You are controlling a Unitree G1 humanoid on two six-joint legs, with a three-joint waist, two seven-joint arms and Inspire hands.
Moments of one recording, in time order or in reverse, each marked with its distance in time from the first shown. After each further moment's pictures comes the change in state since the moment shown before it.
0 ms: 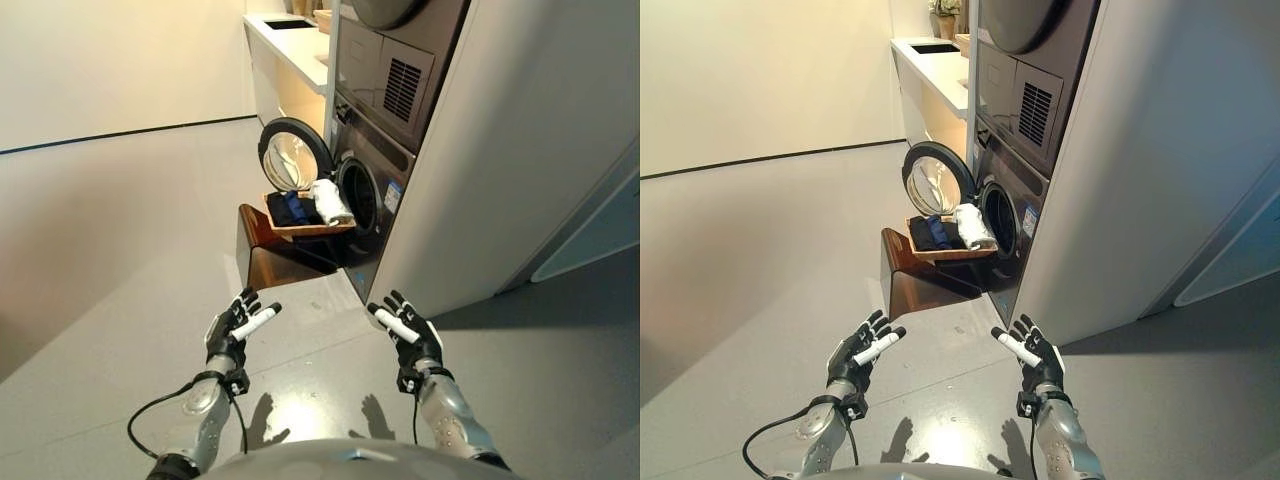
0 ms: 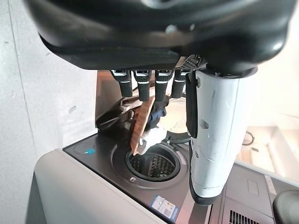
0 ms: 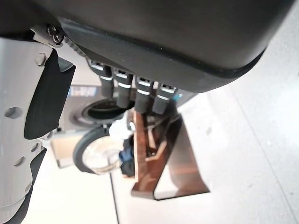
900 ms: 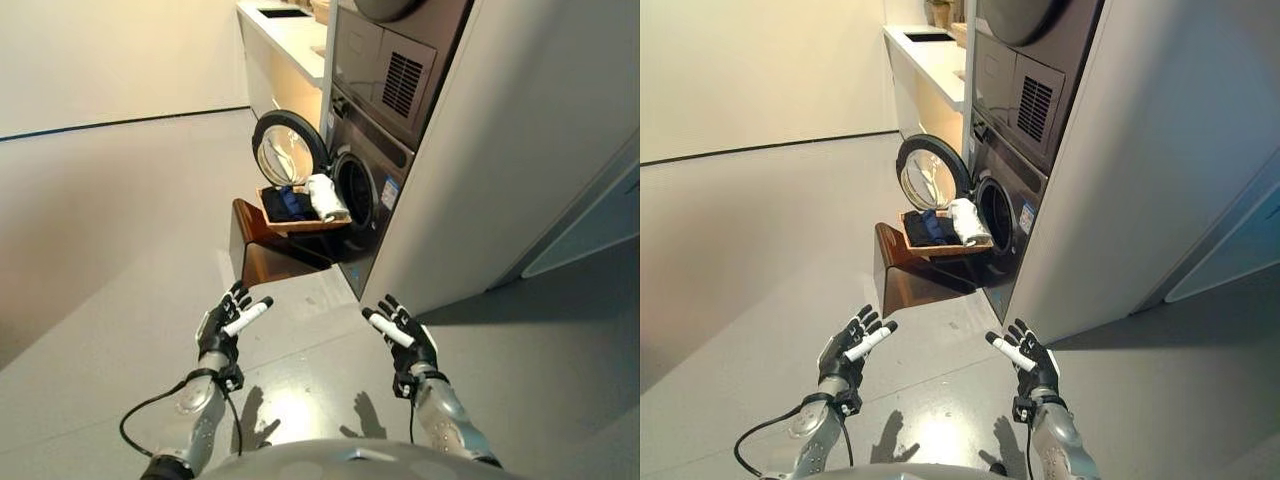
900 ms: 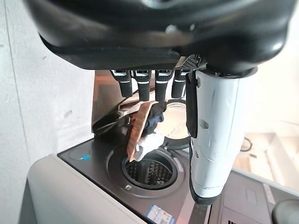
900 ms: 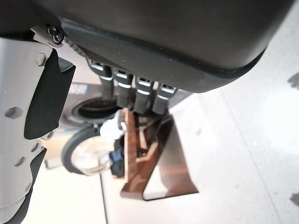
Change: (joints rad) left arm 0.017 0.036 0.008 -0.078 -0.015 -0.001 0.057; right arm 0.008 0.004 0.028 0.000 -0.001 0.000 -0.006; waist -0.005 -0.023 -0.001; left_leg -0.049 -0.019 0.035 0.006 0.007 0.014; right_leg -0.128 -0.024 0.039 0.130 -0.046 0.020
